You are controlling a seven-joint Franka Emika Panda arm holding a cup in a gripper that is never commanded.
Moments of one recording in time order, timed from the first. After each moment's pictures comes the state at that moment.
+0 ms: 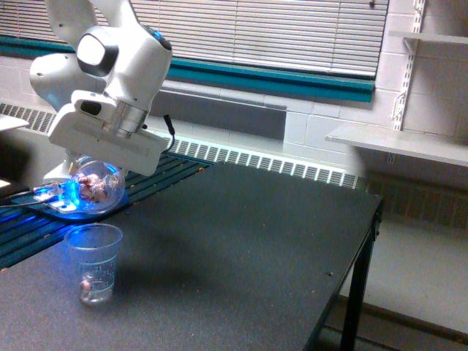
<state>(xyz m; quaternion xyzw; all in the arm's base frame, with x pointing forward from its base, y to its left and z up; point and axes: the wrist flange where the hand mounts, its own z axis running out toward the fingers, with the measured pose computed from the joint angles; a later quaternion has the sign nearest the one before) 0.276 -0.214 0.293 0.71 -0.67 -0.01 0.20</state>
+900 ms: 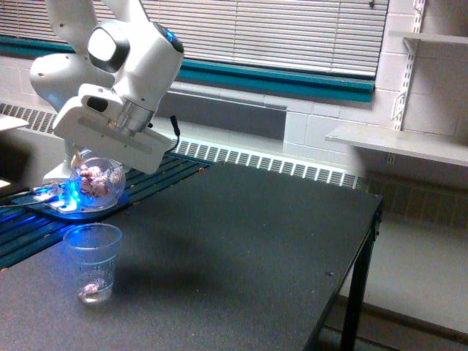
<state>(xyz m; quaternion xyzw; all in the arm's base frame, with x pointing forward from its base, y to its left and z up) 0.288 -0.210 0.301 0.70 -0.68 -0.05 0.24</state>
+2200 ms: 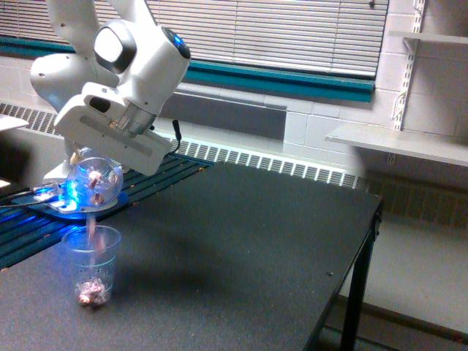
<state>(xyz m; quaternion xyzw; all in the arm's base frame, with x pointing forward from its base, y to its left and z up) 0.291 -0.210 0.300 0.68 -0.68 -0.07 0.26</state>
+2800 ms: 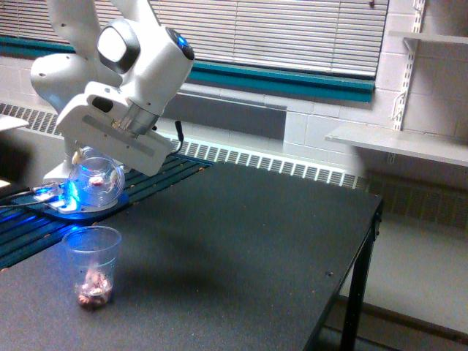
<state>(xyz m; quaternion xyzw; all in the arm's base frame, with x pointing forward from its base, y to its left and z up) 0.297 -0.210 0.301 0.68 -0.68 -0.08 0.26</state>
